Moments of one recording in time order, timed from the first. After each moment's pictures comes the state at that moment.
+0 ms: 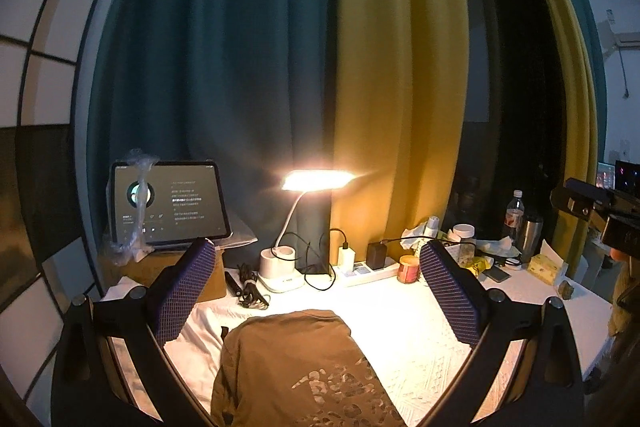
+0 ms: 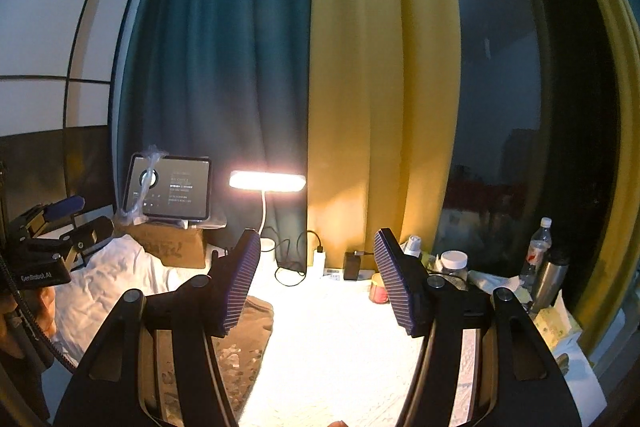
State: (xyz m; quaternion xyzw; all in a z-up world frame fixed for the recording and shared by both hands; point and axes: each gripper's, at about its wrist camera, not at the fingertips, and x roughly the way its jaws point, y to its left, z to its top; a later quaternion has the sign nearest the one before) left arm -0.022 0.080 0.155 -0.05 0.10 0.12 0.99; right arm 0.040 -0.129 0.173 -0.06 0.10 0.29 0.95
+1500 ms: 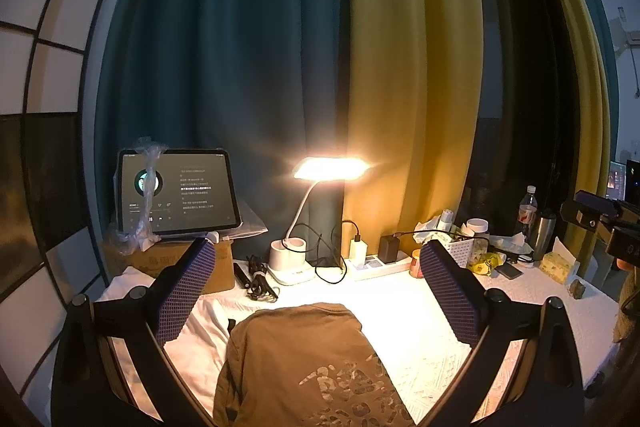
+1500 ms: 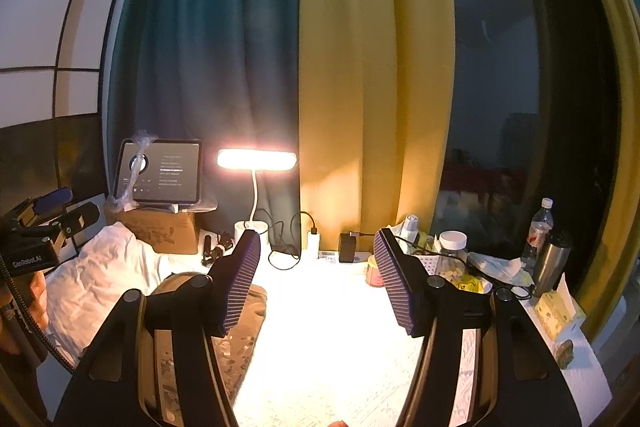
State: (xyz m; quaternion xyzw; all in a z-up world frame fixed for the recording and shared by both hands) left arm -0.017 0.090 0.139 -0.05 0.11 0.13 0.98; right arm 0.052 -0.132 0.155 -0.06 0.13 0.28 0.95
